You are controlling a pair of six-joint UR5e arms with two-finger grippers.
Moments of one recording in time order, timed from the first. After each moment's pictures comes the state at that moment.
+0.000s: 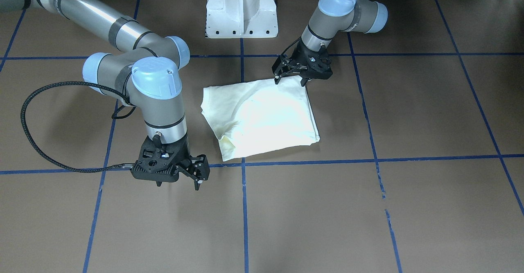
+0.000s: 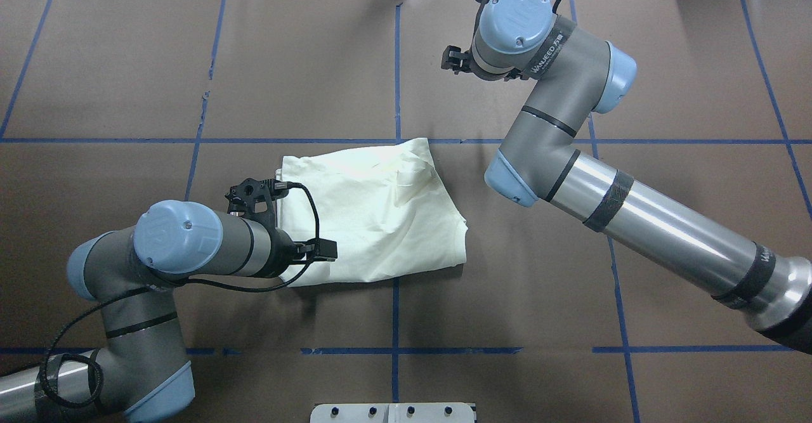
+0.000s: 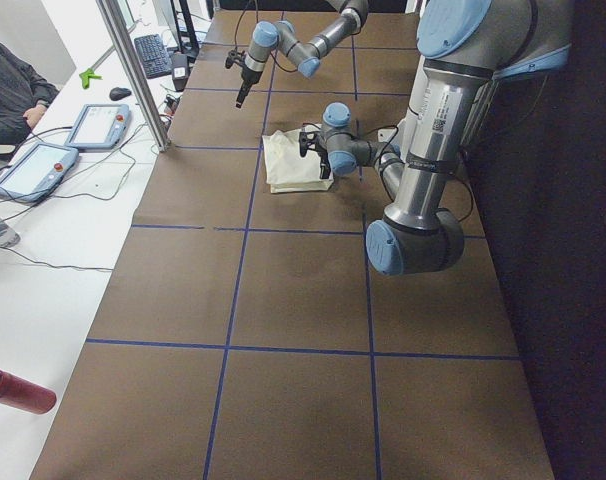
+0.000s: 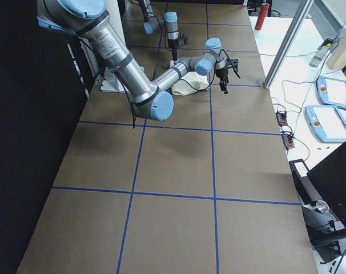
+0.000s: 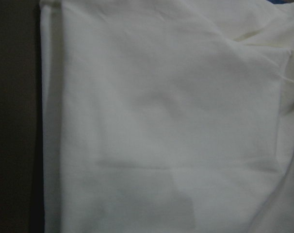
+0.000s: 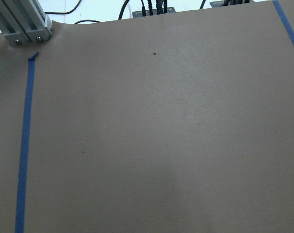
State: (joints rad) left arm -0.40 -1.92 -1.80 -2.06 -1.79 -1.44; right arm 0.75 -0.79 1.34 -1.31 1.67 1.20
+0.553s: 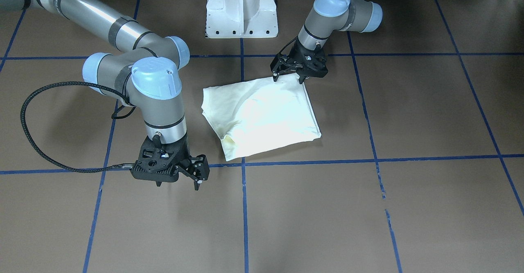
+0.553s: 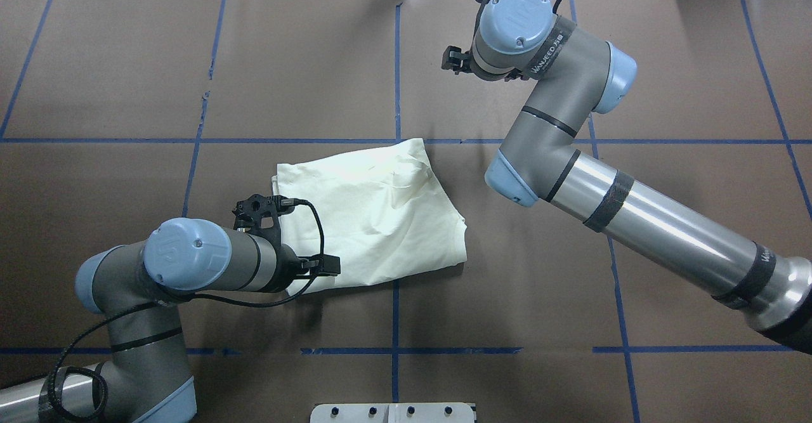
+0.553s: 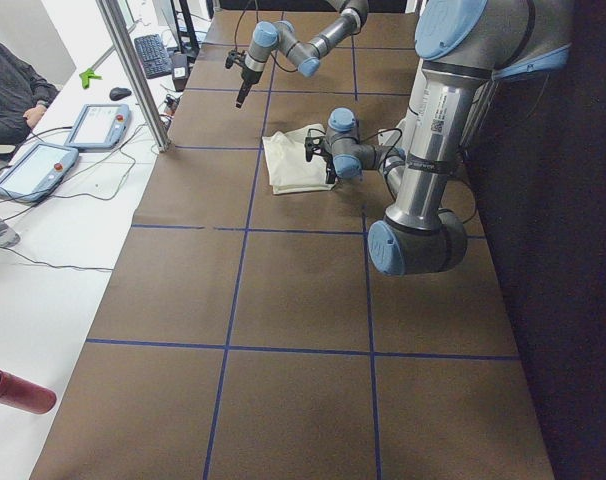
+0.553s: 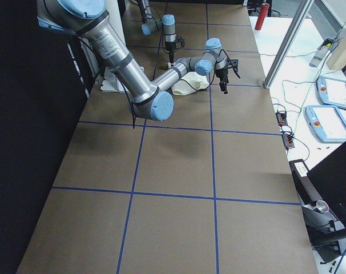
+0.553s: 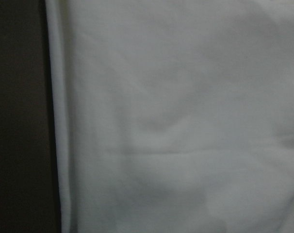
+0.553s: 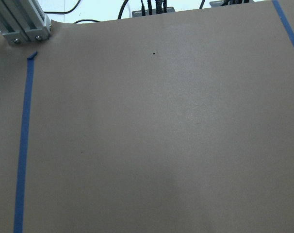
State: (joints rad) left arm -0.37 -1.92 -1.80 -2.06 -1.77 -1.44; right arm 0.75 -0.79 1.34 -1.31 1.67 1.20
